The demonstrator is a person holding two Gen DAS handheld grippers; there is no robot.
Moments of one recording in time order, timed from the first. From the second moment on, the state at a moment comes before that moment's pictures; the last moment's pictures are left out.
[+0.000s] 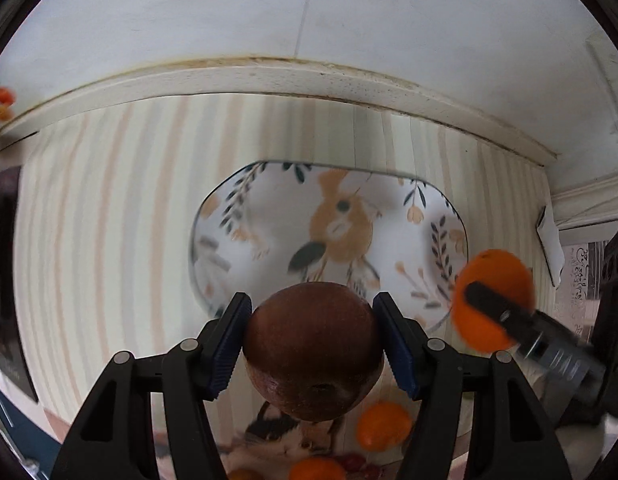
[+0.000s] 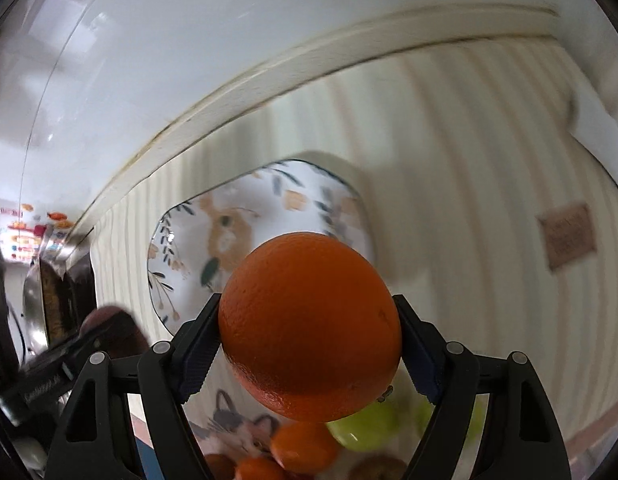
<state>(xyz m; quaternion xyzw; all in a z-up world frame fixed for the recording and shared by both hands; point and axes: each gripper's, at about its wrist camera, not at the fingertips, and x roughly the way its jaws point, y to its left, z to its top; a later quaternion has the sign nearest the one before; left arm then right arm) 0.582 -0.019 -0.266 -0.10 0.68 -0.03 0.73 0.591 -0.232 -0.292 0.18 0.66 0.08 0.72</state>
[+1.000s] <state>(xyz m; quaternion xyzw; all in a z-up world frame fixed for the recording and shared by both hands) 0.651 0.000 -0.328 -0.14 0.74 -0.04 0.66 0.668 -0.162 -0.325 0.07 0.68 0.13 0.72</state>
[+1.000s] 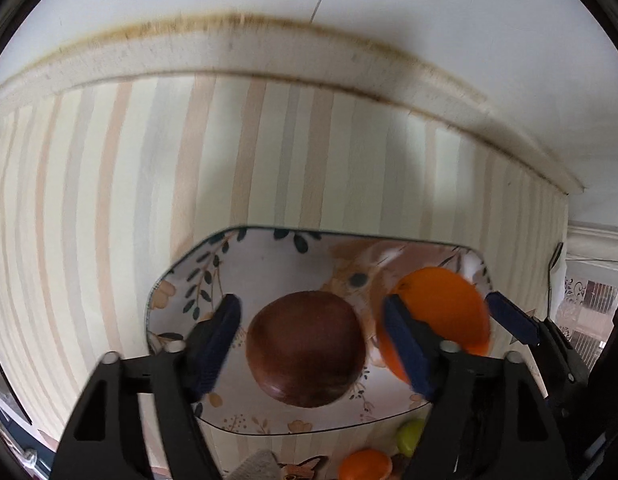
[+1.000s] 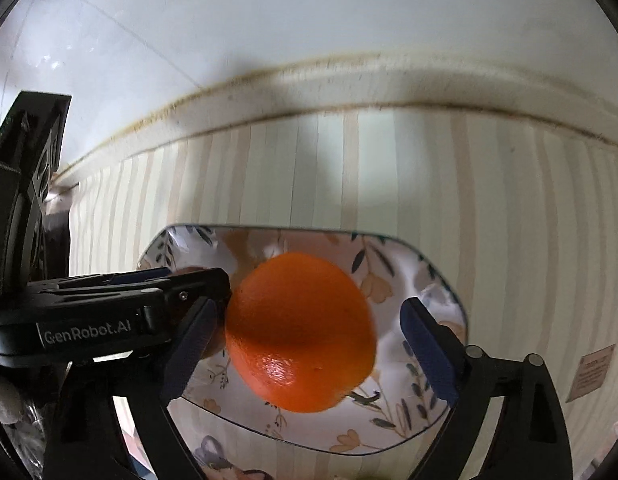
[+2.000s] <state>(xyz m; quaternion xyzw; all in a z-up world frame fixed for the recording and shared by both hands) 0.503 0.009 -0.188 -0.06 0.62 0.01 0.78 0.516 -0.190 -0.187 0.04 0.61 0.06 0.79</state>
